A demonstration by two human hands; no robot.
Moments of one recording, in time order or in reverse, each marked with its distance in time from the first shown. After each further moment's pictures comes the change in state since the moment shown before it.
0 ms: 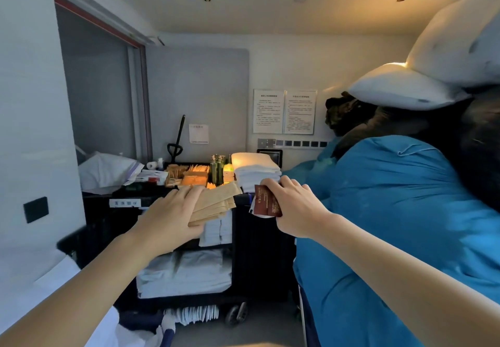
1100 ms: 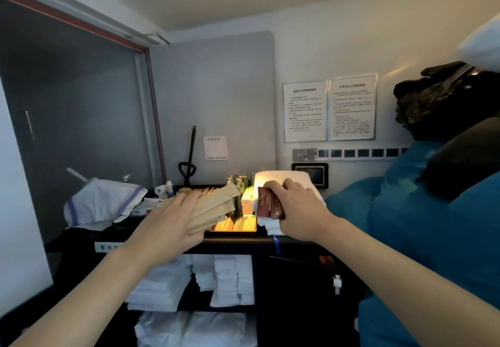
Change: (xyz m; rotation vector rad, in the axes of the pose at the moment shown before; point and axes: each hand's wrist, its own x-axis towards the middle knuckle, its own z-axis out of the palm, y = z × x) left_hand 0.358 -0.113 0.232 0.068 -0.024 -0.172; right_hand 0.358 0.278 0.249 0.176 0.036 -0.100
